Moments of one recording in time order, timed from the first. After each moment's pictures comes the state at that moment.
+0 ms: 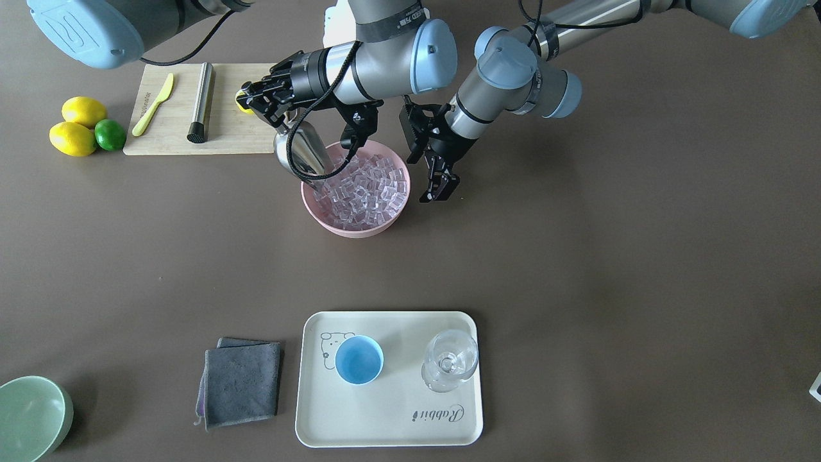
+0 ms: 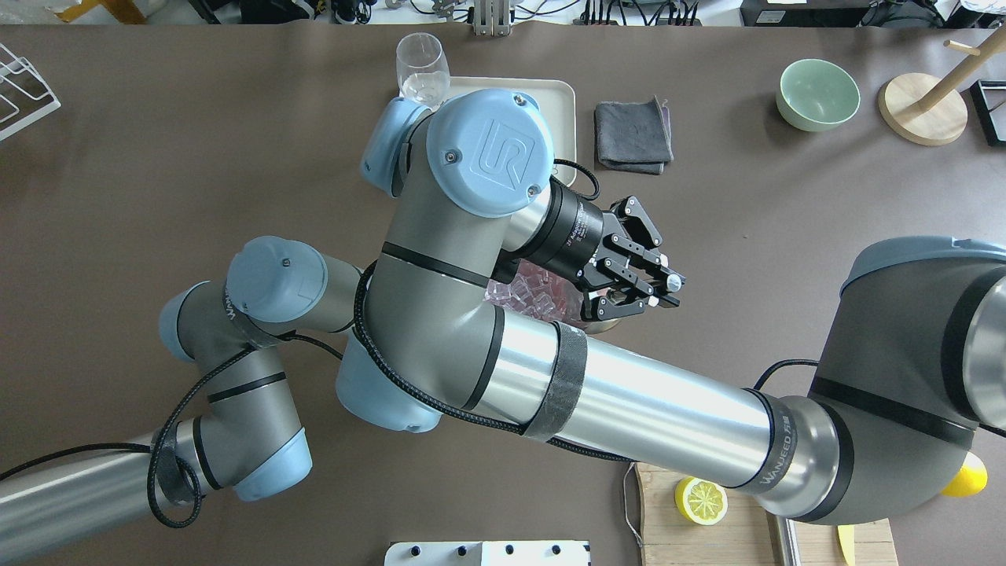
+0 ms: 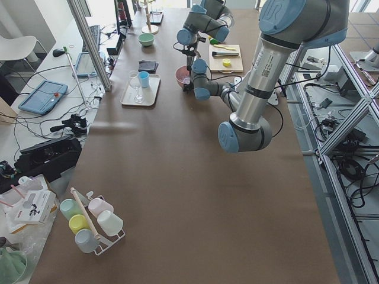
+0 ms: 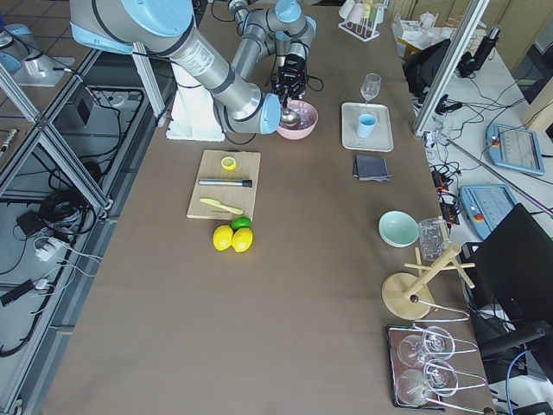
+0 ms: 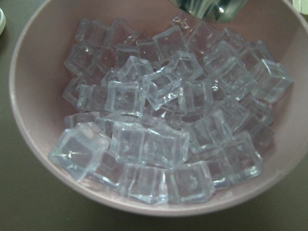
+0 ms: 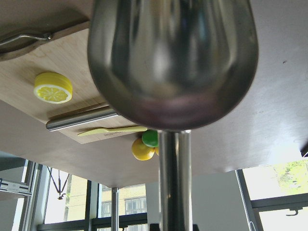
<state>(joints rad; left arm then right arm) -0.47 -2.09 -1.61 -2.22 -1.89 -0.03 0.51 -0.41 1.45 -2.96 1.66 -0.27</state>
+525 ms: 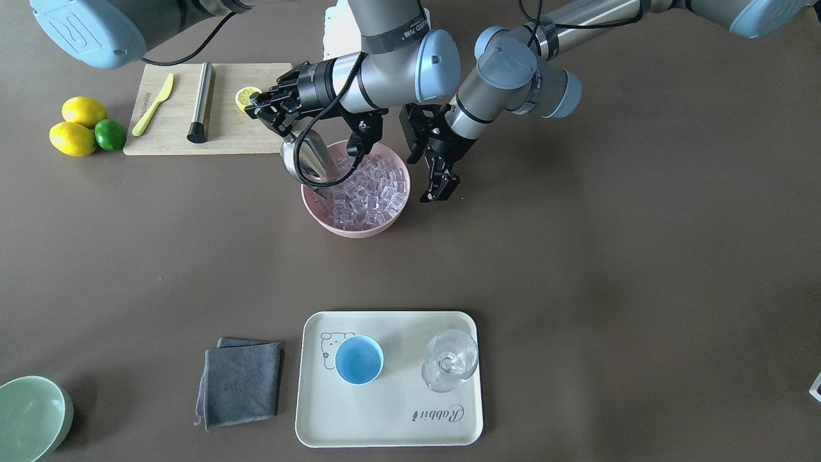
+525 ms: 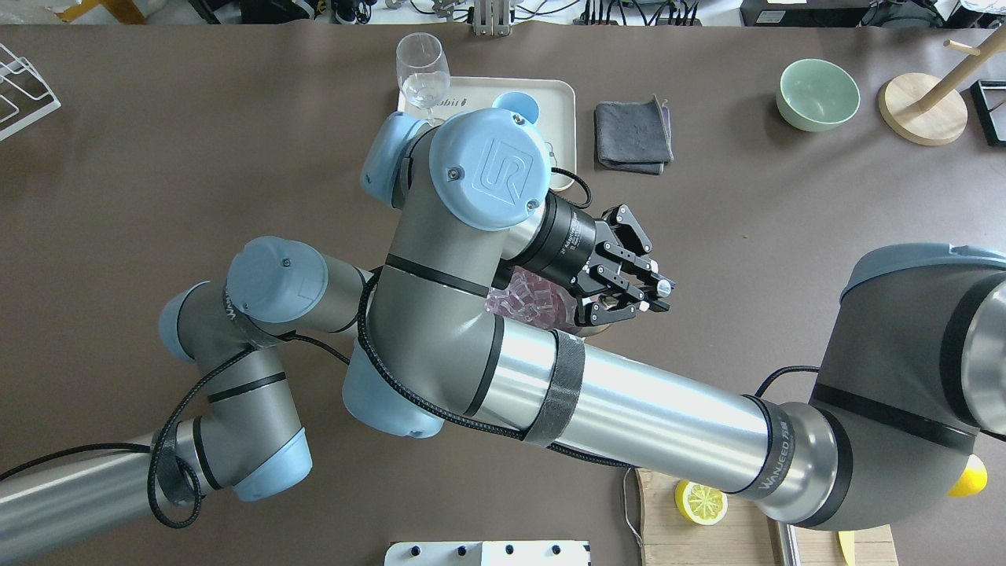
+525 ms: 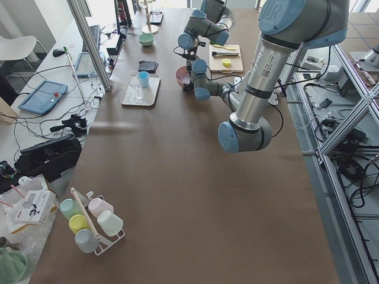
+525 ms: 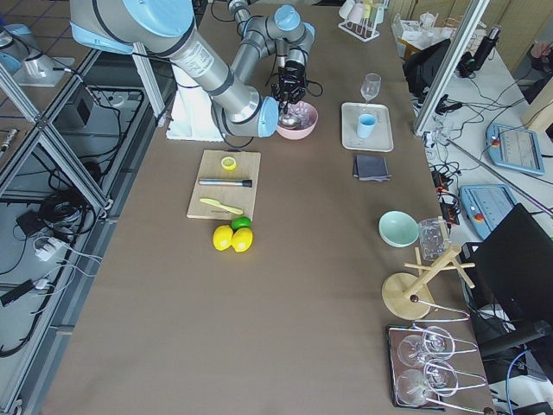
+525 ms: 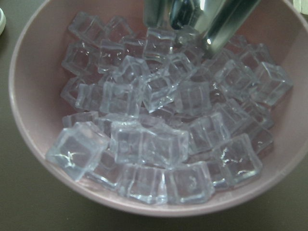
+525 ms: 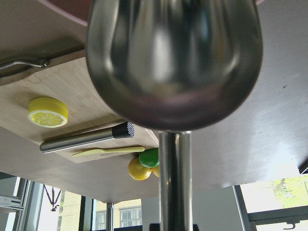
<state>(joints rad) -0.47 -2.09 -1.61 -2.21 -1.89 -0.03 0.49 -0.43 1.43 -2.88 1.66 -0.26</state>
